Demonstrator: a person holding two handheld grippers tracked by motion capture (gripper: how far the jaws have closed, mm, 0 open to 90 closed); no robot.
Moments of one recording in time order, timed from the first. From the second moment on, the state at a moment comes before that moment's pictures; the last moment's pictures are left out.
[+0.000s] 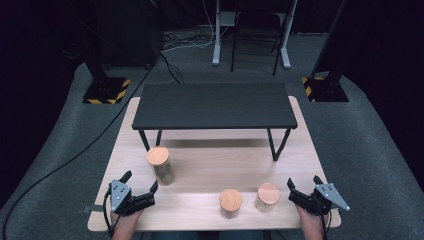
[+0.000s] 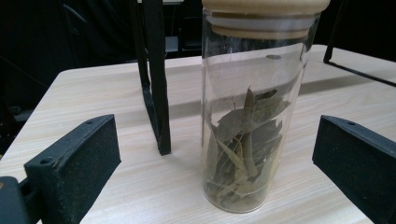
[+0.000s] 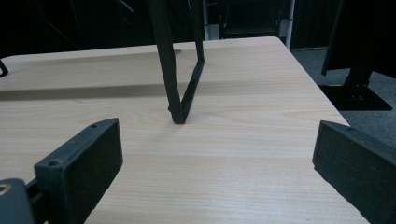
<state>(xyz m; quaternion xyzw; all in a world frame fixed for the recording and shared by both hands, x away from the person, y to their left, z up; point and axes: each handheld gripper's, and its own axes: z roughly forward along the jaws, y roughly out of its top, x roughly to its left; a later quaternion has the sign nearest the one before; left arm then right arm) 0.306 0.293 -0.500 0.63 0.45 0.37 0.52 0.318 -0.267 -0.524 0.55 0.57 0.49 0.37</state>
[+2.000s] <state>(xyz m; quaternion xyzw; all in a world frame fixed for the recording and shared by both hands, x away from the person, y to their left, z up) 0.345 0.249 -0.467 0.62 0.42 0.38 0.54 0.317 -0.267 -0.524 0.54 0.57 0.50 0.37</state>
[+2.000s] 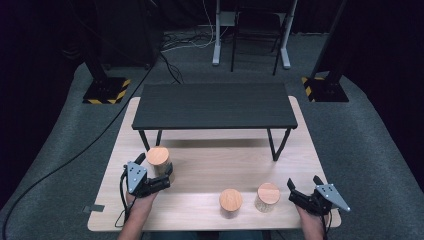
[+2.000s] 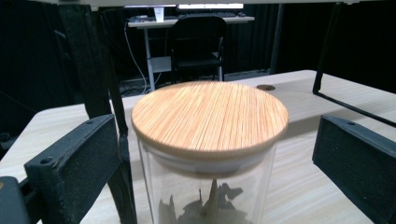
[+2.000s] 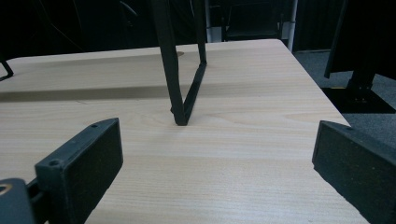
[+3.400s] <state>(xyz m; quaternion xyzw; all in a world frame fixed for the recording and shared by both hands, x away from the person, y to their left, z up) 0.355 0.242 -0.470 0.61 0.44 0.39 0.52 0.316 -0.268 -0.524 0.54 0.56 0.51 0.36</state>
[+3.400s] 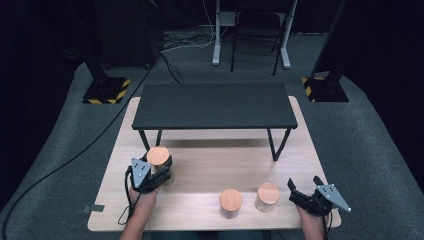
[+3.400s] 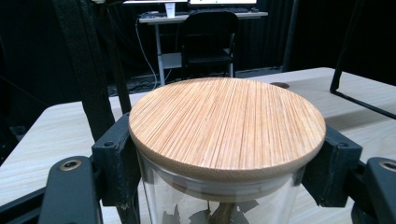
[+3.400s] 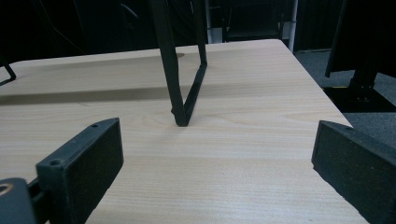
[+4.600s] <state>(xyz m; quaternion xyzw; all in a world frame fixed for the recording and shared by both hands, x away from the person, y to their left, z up) 0.341 0.211 -0.385 0.63 0.38 0.37 0.56 0.316 -0.268 -0.524 0.54 0.57 0.51 0.36</state>
